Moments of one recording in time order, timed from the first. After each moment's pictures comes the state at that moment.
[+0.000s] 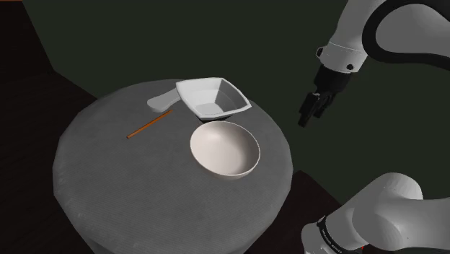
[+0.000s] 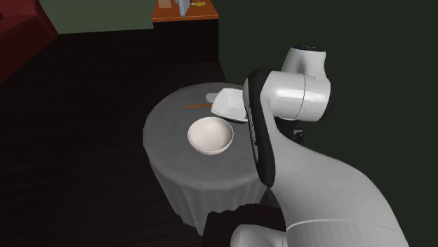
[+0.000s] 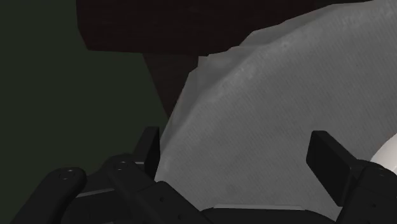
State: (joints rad) arm -0.02 -0.78 0.07 -2.37 0.07 1.49 0.01
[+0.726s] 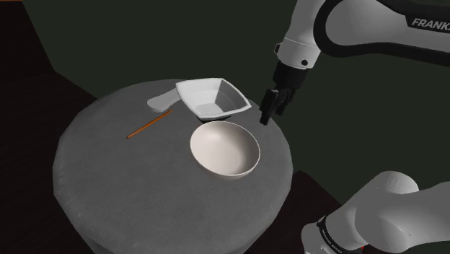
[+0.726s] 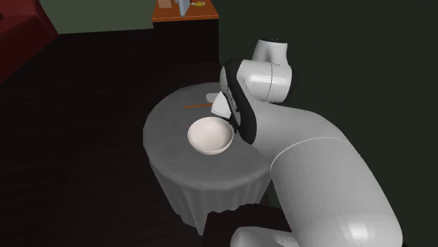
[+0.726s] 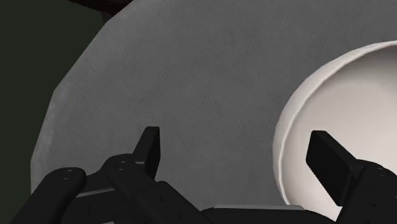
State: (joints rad) arm 0.05 -0.54 0.17 -2.24 0.18 1.63 0.03
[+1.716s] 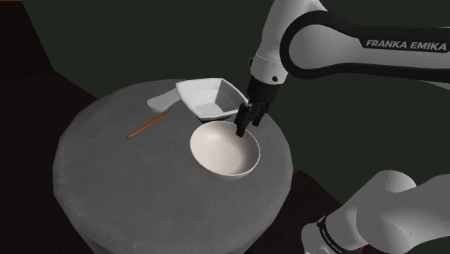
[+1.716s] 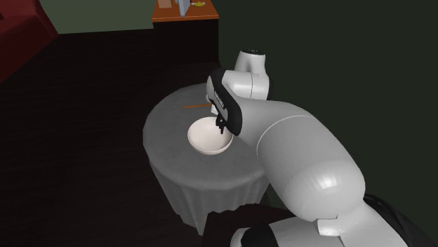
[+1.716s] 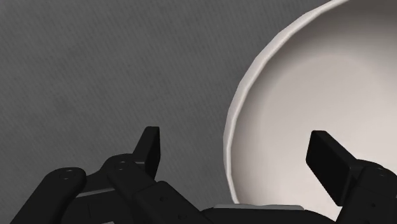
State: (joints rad) arm 0.10 -0.42 0.24 -2.26 0.23 1.79 0.04
